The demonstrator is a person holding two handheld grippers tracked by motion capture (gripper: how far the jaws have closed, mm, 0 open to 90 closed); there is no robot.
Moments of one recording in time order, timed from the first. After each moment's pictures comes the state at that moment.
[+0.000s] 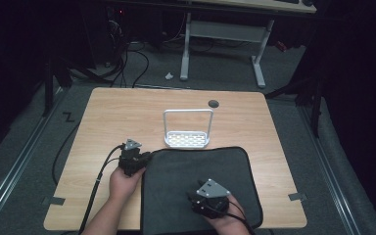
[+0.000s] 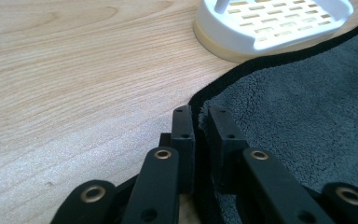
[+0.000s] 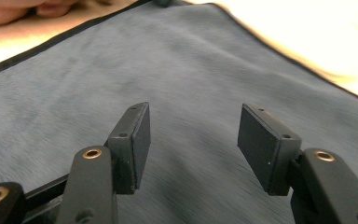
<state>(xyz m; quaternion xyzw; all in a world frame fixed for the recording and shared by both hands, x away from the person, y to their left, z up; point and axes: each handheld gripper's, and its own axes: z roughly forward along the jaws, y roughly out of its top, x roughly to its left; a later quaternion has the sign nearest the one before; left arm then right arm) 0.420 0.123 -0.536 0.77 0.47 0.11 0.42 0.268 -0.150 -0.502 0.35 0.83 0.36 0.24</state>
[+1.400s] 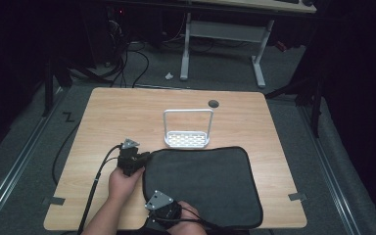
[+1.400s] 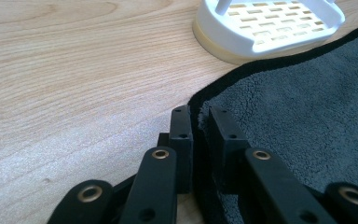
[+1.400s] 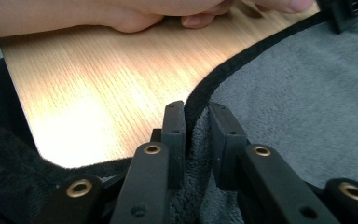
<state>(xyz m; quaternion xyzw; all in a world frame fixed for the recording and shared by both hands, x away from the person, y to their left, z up) 0.422 0.127 -0.537 0.76 0.47 0.09 0.43 0.261 -0.033 -0.526 0.26 0.88 0.34 0.18</state>
